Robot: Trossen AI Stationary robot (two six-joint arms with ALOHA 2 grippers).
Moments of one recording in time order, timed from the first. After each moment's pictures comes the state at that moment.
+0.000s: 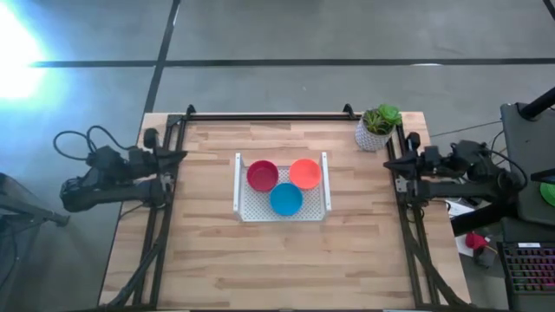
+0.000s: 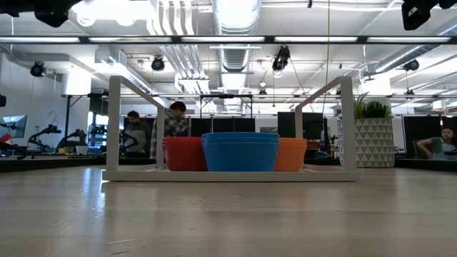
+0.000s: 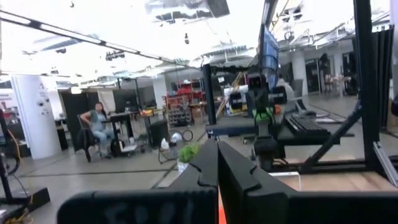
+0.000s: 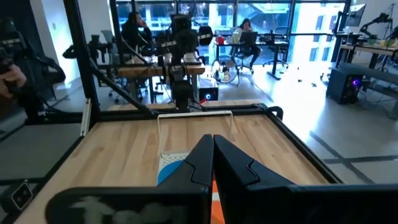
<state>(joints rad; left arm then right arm) 0.10 0.04 0.45 -0.21 -0.11 0.19 -0.03 0.13 0.64 -0.56 0.02 0.05</state>
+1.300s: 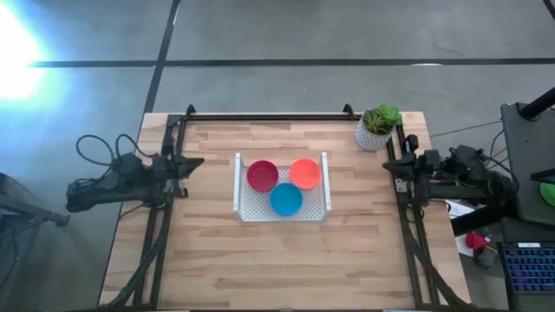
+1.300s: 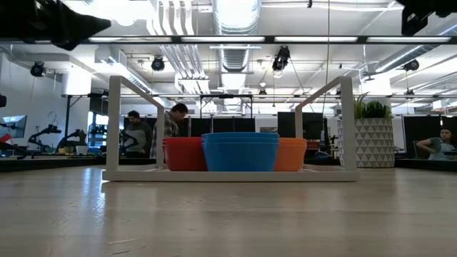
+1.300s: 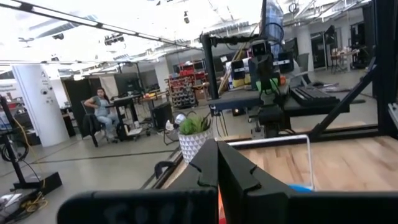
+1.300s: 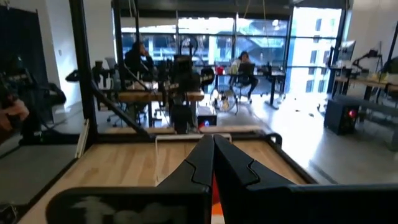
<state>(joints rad) 0.10 0.01 0.26 -0.09 -0.13 0.23 -0.03 0.01 0.50 -0.40 0.02 0.02</state>
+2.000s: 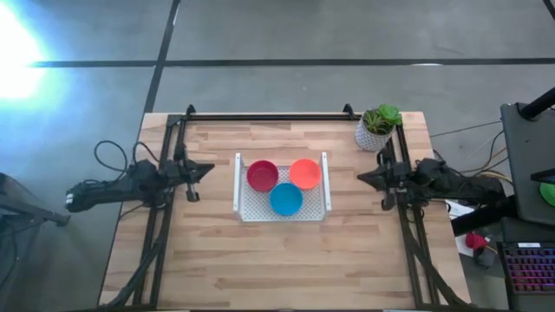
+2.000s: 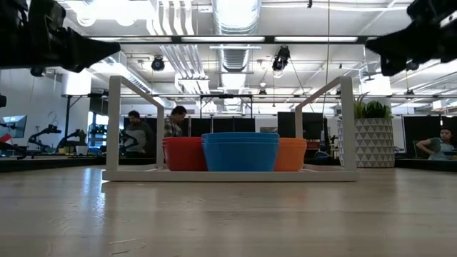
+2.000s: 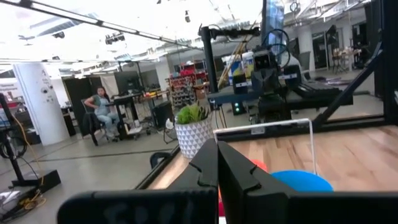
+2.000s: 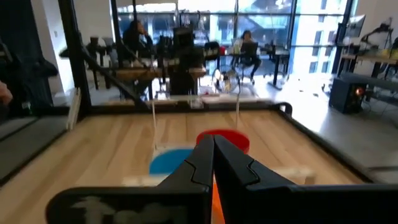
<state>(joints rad) 0.10 0.00 0.05 0.12 -0.13 0.23 -0.03 0.01 0.16 -0.13 0.02 0.04</state>
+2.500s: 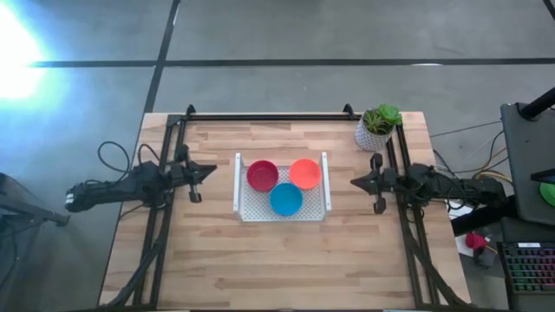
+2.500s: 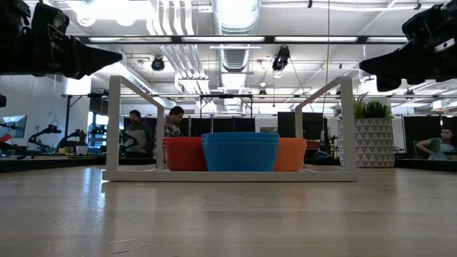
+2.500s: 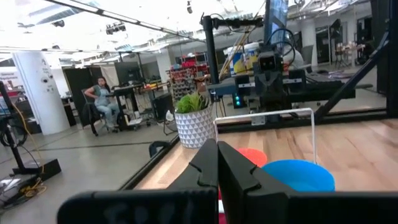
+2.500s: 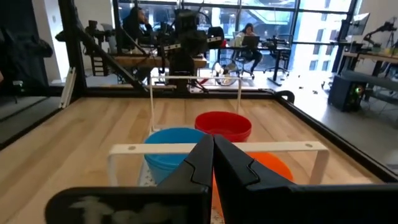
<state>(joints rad) 0.10 0.00 0.01 0.13 -0.15 0.21 -0.03 0.01 0.02 -0.01 0.02 0.00</state>
